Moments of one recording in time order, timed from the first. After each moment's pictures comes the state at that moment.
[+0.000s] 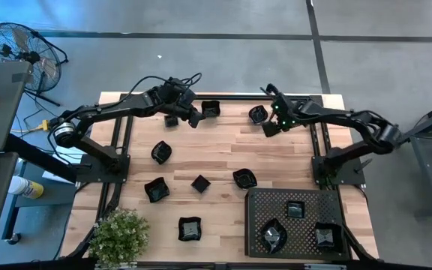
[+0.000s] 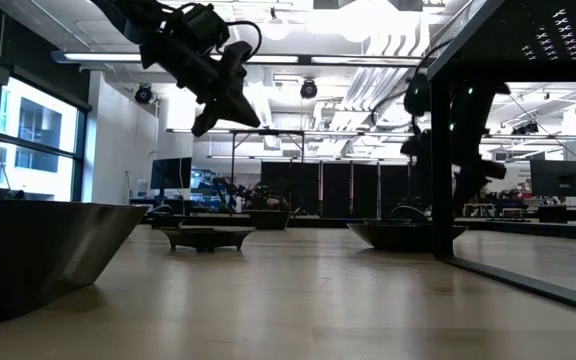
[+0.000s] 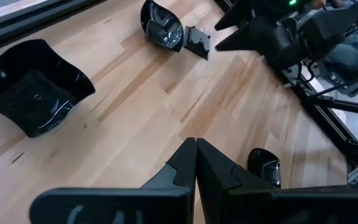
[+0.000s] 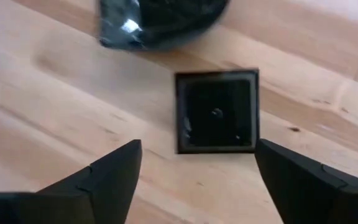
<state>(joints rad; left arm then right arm) 0.55 1.43 1.04 -0.23 0.35 -0.42 -0.70 1.41 0.74 -0.55 0.01 0.50</state>
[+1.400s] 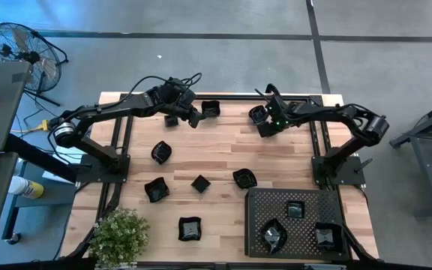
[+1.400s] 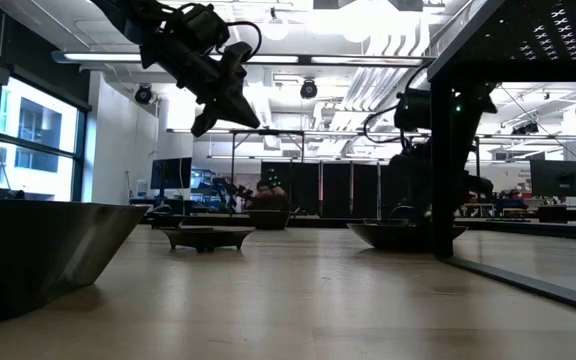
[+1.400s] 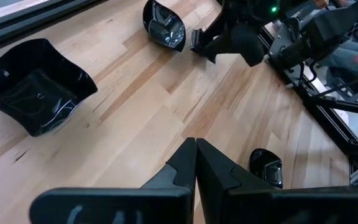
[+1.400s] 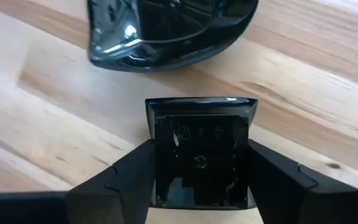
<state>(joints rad) 0.55 1.43 1.04 -0.24 0.35 -0.42 -0.71 1.53 0.74 -0.41 -0.02 0.50</state>
